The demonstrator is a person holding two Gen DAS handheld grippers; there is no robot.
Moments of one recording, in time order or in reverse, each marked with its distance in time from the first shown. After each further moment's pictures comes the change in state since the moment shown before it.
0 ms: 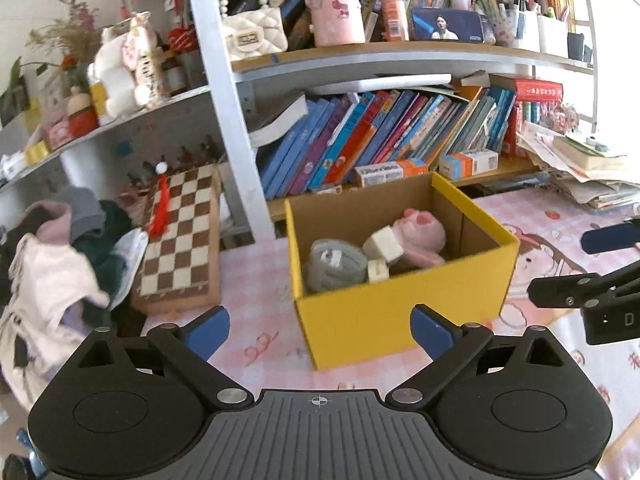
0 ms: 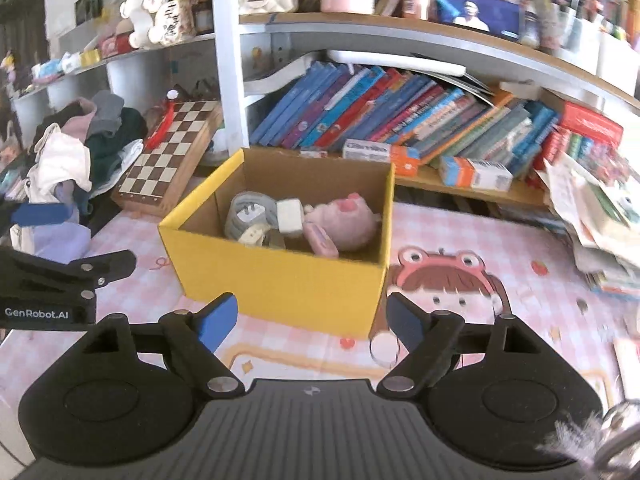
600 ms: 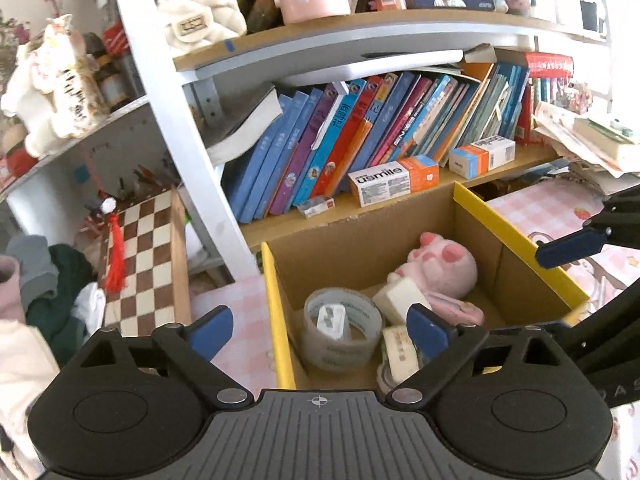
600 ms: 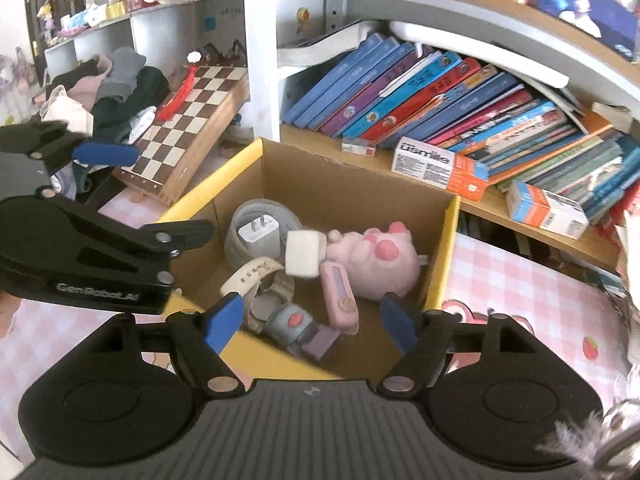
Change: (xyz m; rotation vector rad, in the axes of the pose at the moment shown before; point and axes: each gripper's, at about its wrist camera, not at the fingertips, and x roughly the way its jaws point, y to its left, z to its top) left arm 0.108 -0.005 0.068 0.091 0.035 -0.034; right arm 0.109 -0.008 0.075 -0.156 0.101 0.136
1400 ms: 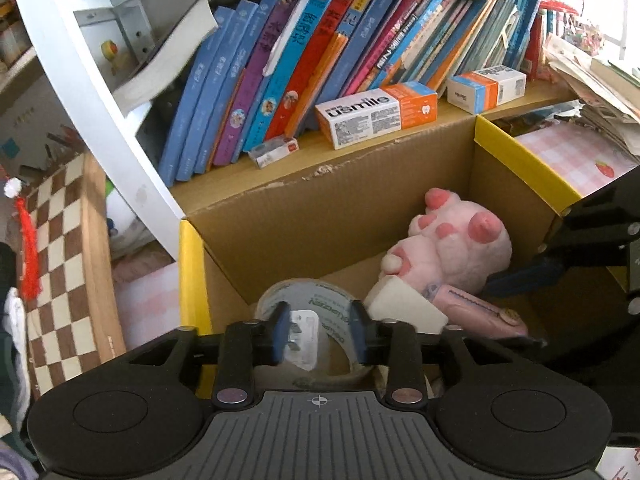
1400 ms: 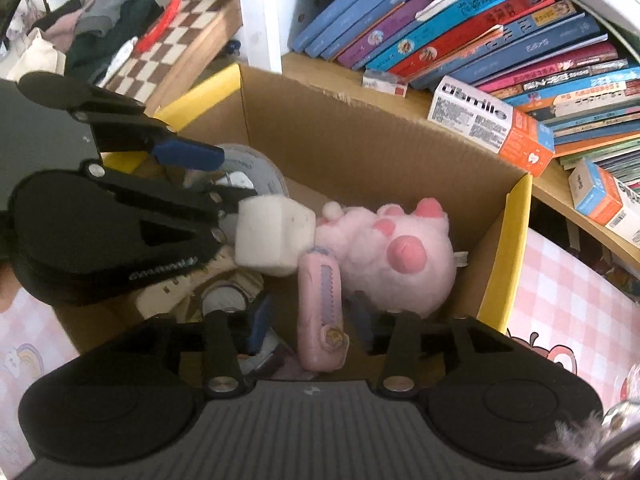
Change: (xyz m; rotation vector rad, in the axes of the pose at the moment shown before) left arm 0.129 -0.009 0.023 0.059 0.196 -0.066; right arm 0.122 -0.030 0.028 -0.085 0.204 0.107
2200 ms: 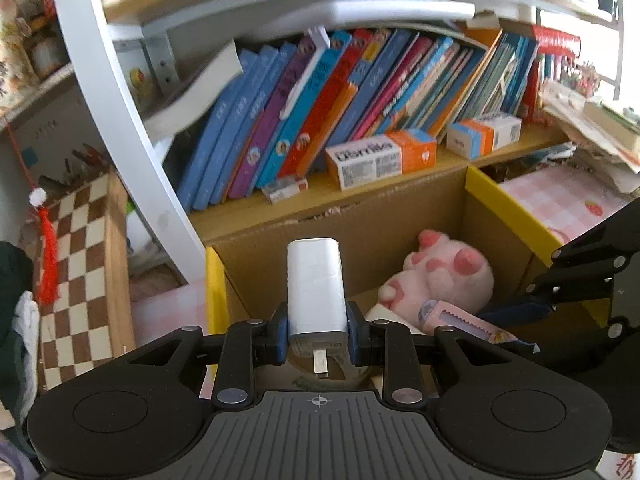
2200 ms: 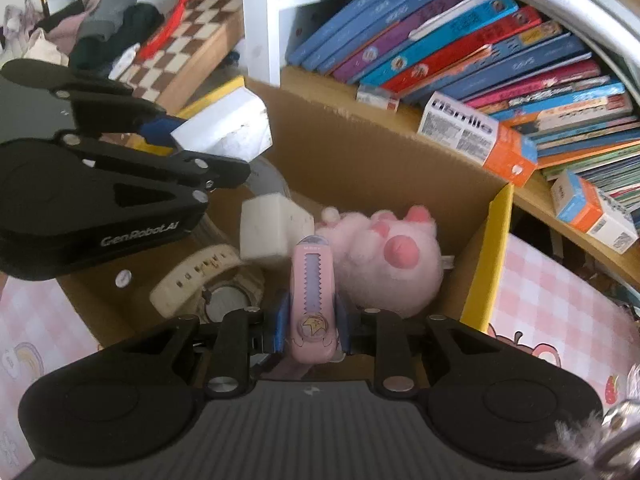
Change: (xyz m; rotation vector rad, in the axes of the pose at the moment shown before) left arm -0.020 0.005 -0.001 -0.048 -0.086 -0.020; right arm -0.007 0.008 -0.005 -0.022 -0.004 -0.038
